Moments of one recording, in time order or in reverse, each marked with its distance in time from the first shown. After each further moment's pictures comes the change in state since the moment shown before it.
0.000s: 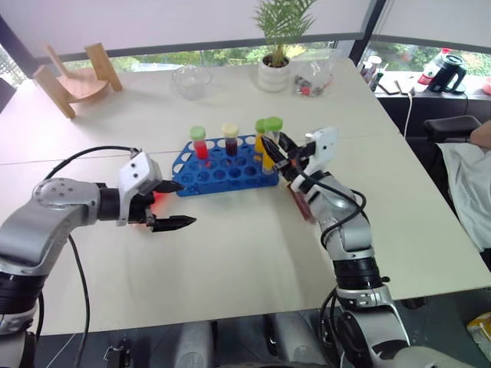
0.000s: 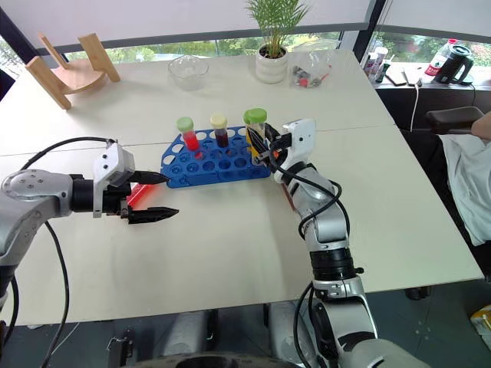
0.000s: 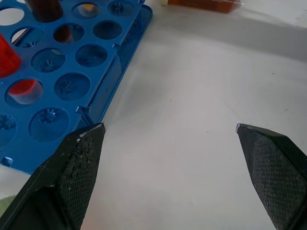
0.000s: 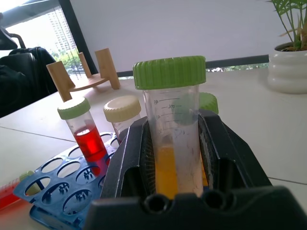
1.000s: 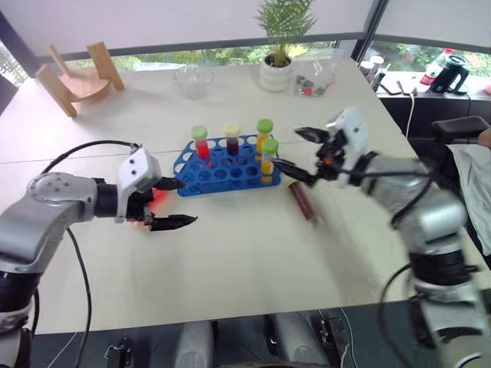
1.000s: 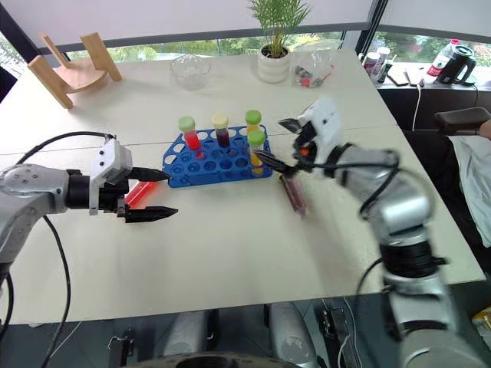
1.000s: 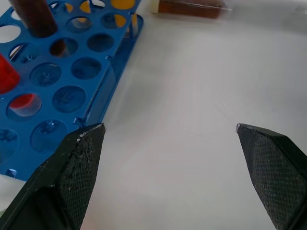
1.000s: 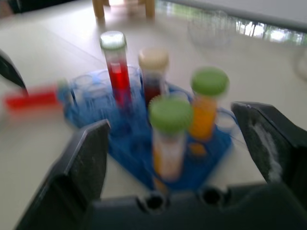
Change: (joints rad) left arm -0.026 0.059 0.003 -0.039 -0.026 -0.017 -0.079; right arm -0.171 -0.717 0.083 -0.400 0.274 0.774 0.388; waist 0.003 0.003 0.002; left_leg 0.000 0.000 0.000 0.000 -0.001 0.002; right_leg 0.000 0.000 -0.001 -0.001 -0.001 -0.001
